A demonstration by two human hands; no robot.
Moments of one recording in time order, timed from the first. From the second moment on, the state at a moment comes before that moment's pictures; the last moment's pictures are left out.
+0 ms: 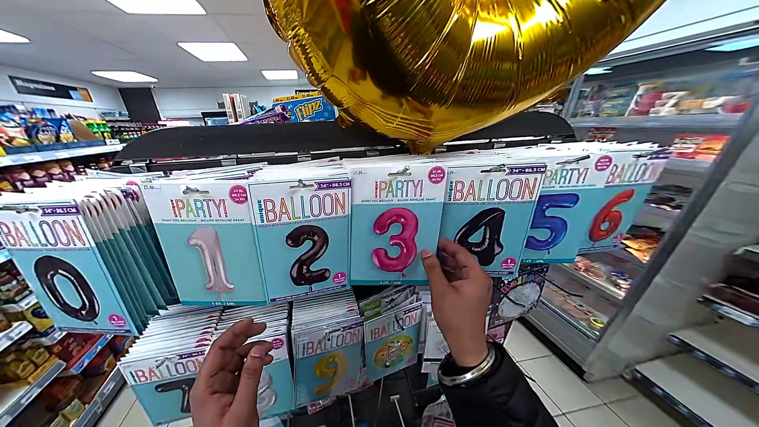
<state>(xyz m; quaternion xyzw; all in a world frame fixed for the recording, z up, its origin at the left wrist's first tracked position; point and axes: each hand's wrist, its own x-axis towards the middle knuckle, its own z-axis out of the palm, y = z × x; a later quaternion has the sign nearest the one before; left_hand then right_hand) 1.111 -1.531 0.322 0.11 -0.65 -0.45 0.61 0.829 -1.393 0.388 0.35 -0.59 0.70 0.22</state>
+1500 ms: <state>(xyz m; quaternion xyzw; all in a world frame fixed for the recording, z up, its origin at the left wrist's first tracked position) 1.048 -1.471 0.285 0.07 -0.62 -0.51 0.59 0.830 -1.314 0.399 0.47 -0.40 0.79 -0.02</state>
